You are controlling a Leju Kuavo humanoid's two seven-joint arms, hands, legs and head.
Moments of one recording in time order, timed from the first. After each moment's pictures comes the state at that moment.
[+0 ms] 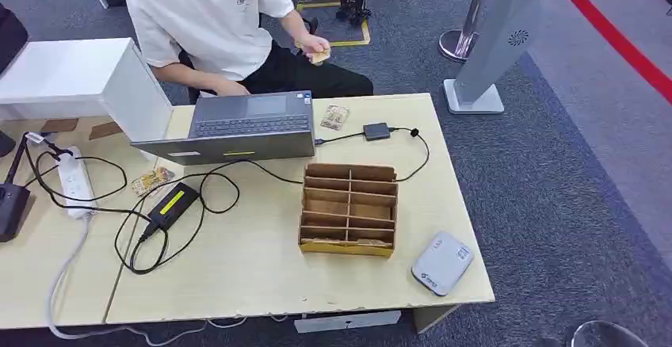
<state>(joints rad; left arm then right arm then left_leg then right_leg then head) 0.01 -0.03 -0.41 -0.24 0.71 0.32 0.22 0.50 -0.23 -0.05 -1.35 0.14 -0.21 0.40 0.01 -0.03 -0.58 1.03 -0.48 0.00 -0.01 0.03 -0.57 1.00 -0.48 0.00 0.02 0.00</state>
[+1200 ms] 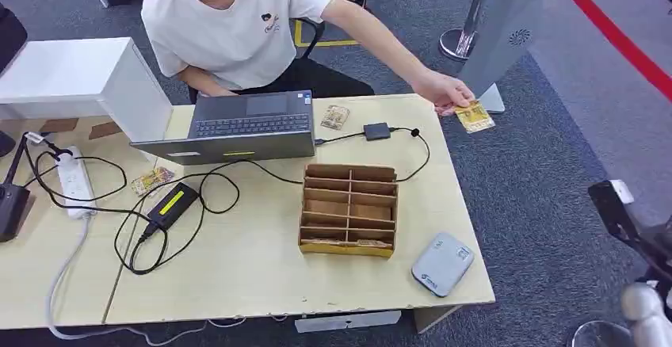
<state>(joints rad) -0.01 -0.05 -0.50 -0.21 0.90 0.23 0.08 -0.07 -0.37 -0.32 -1.34 1.04 -0.35 0.21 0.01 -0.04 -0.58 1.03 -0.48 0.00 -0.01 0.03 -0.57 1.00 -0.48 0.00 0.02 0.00</state>
